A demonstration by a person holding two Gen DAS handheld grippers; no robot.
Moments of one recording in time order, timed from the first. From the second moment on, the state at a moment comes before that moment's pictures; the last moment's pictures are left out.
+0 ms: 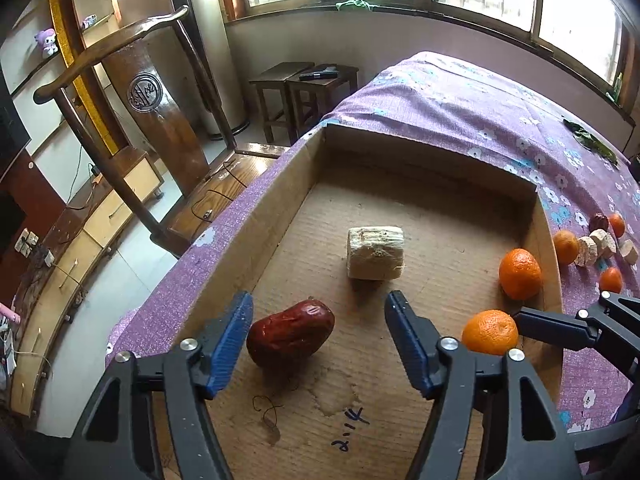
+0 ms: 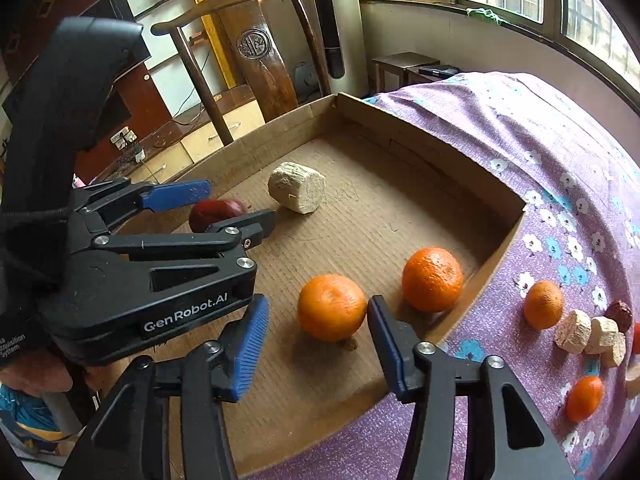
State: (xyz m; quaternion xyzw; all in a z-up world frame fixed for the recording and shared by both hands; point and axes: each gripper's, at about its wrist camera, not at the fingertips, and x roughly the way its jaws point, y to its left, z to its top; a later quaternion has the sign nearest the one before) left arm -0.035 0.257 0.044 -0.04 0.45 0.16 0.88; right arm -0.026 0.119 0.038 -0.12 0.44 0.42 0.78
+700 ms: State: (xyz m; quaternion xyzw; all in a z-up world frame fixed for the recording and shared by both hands) left arm -0.048 0.169 0.088 -0.01 0.38 0.10 0.92; right arm -0.042 0.002 0.076 -0.07 0.41 0.34 0.84
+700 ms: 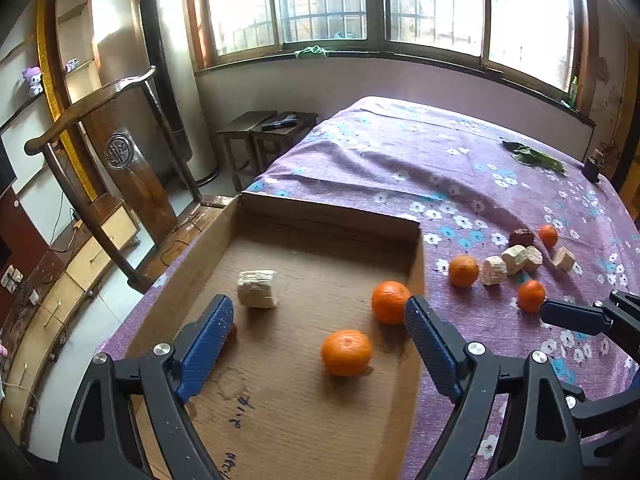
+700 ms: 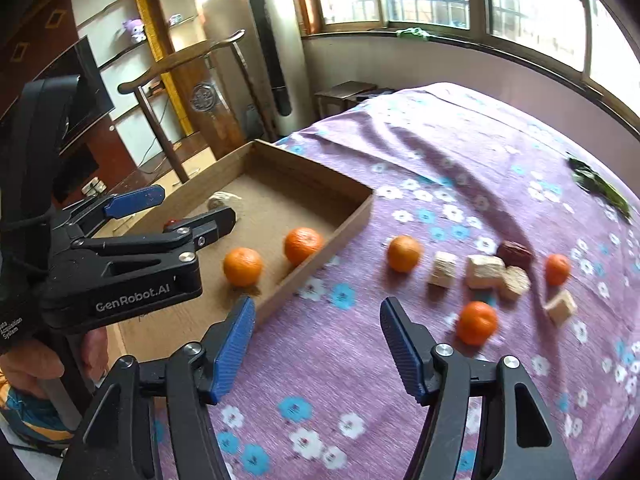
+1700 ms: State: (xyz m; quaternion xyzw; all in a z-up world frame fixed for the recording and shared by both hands) left arm -0.009 0.090 0.058 0.00 0.43 0.01 0.90; right arm 0.001 -0.082 0.039 -0.04 0.43 0.26 0.86
